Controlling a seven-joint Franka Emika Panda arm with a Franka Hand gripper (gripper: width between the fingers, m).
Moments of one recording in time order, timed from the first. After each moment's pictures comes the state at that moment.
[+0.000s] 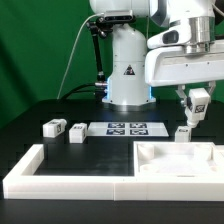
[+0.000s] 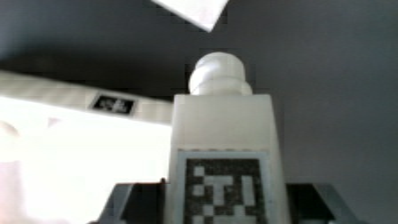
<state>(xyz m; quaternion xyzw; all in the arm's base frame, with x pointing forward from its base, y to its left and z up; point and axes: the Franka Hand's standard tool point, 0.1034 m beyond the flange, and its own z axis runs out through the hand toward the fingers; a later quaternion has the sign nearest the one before) 0.484 0.116 0.109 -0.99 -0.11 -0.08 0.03</state>
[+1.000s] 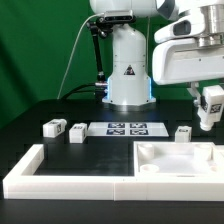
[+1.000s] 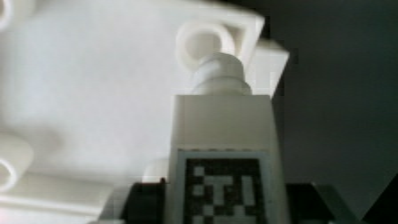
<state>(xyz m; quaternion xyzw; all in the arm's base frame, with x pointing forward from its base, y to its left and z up) 0.544 0.128 0.117 -0.99 -0.12 -0.10 0.04</state>
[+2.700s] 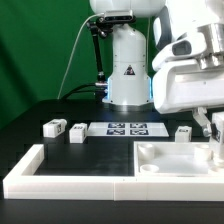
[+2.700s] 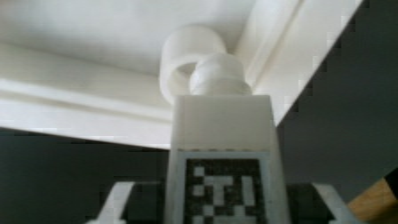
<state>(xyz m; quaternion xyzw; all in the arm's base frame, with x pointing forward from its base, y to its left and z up) 0.614 0.119 0.084 -0.96 -0.13 -0.23 0.04</state>
